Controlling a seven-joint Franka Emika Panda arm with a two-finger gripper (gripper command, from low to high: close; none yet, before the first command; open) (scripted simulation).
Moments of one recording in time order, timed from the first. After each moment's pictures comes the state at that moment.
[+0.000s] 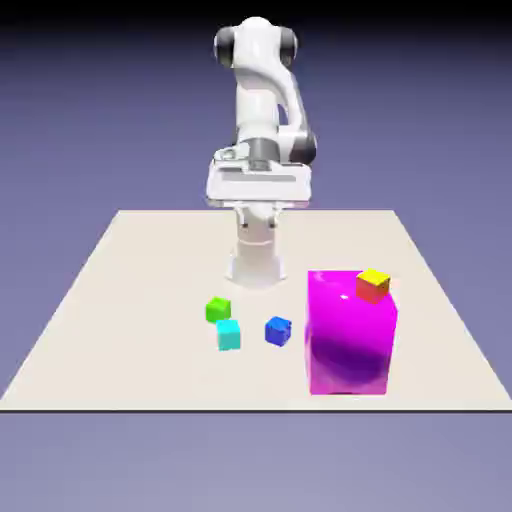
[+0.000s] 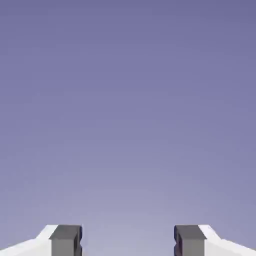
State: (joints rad) arm 0.05 -0.58 0.04 -2.79 0.02 3.04 0.69
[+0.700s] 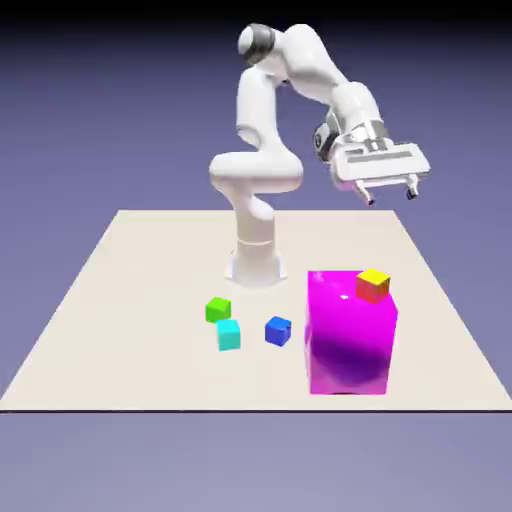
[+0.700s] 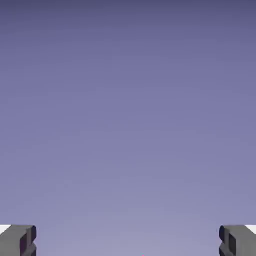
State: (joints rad) arm -0.04 -0.64 0.78 -2.76 0.28 3.14 1.13
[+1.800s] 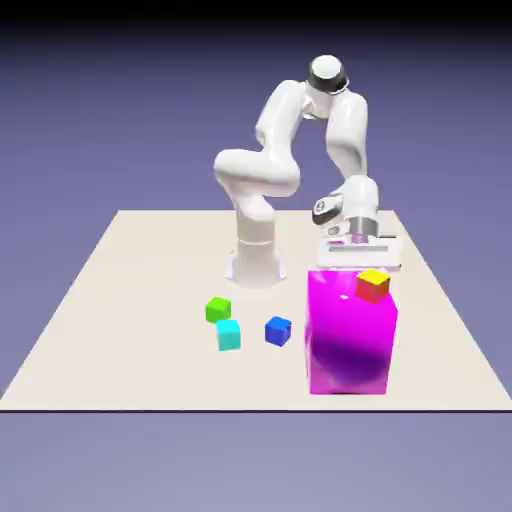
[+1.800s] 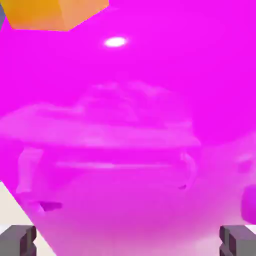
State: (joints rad) arm -0.59 -0.88 1.98 -2.97 0.76 3.27 1.95
